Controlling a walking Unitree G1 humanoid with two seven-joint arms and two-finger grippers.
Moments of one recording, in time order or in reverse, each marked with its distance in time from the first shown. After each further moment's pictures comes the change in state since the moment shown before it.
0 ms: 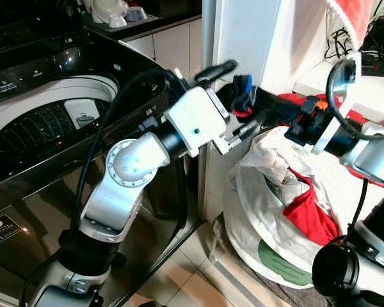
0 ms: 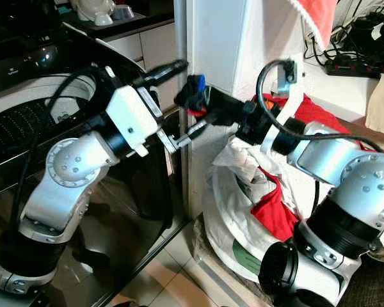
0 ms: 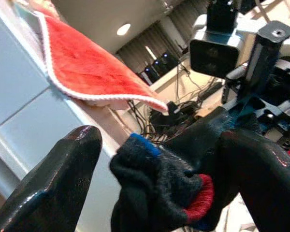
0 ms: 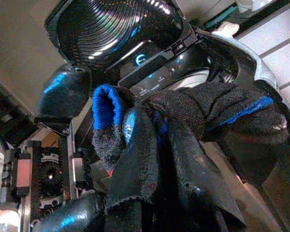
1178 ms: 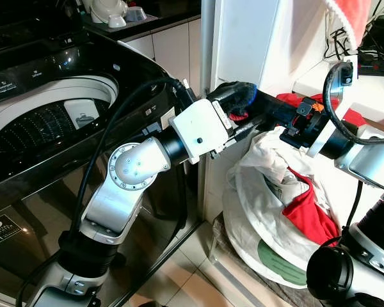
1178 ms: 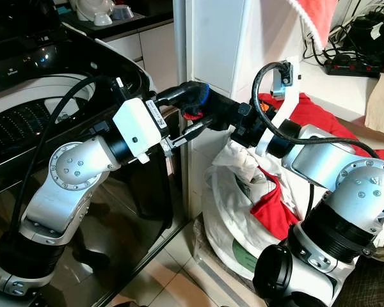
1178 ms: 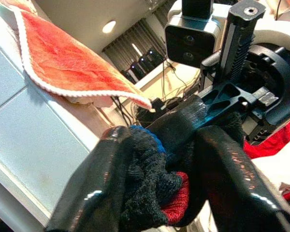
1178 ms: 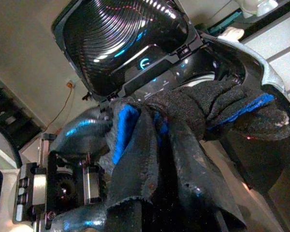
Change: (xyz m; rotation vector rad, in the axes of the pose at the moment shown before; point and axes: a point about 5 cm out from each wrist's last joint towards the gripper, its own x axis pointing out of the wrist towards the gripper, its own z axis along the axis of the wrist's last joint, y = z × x) left arm -0.002 -0.006 -0.003 -0.007 0.009 -0.062; right arm 0.003 0.006 -0.004 -0.006 -0.022 0.021
